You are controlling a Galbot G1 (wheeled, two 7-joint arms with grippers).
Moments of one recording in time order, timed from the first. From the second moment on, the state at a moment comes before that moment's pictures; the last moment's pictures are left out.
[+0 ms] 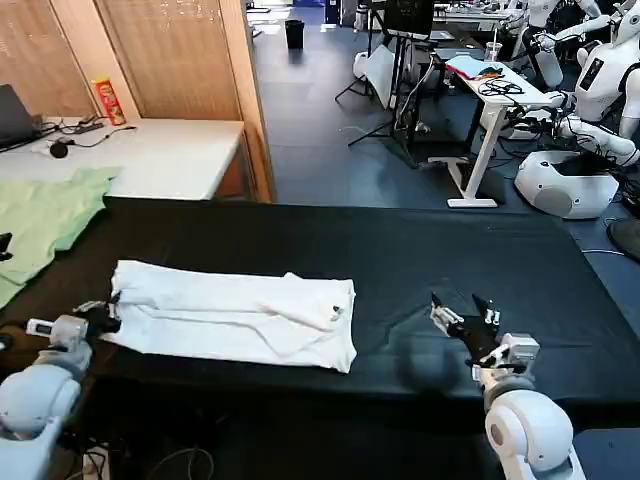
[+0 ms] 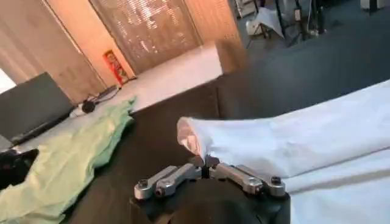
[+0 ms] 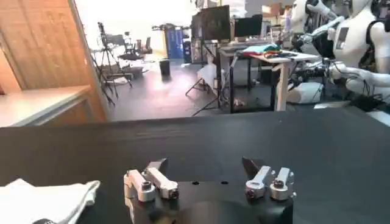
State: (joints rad) left arm 1.35 -0.91 -0.73 -1.88 -0.32 0.48 -0.01; right arm -1.39 1.29 0.59 2.16 0.43 -0.52 0.18
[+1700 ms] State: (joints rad) left arm 1.23 -1.52 -0.15 -2.03 -0.61 0.54 -0.13; right arm -1.45 1.32 0.53 2.17 0.31 -0.47 0.04
